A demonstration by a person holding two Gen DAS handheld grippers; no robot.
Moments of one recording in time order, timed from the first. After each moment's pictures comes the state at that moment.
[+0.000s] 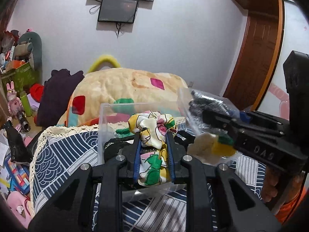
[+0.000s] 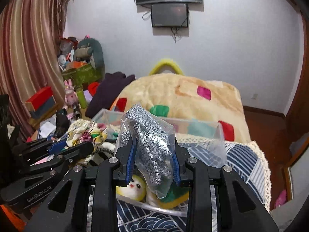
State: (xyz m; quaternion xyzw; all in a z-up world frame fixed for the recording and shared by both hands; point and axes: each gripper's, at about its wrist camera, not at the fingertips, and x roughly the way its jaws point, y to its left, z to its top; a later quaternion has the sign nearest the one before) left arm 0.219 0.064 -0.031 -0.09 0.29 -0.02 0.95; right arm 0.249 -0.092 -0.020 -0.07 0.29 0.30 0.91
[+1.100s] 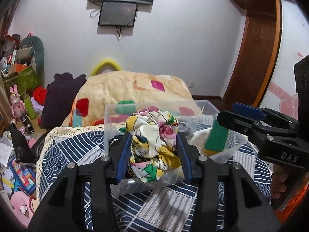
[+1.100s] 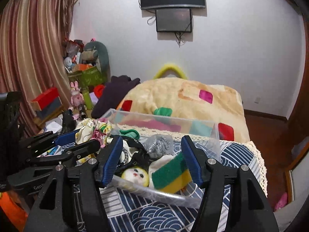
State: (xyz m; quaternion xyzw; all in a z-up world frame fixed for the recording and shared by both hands) left arm 0.192 0.063 -0.016 -0.08 0.27 -0.01 0.96; right arm 0.227 -0.115 0.000 -0.07 0.26 0.31 0.91
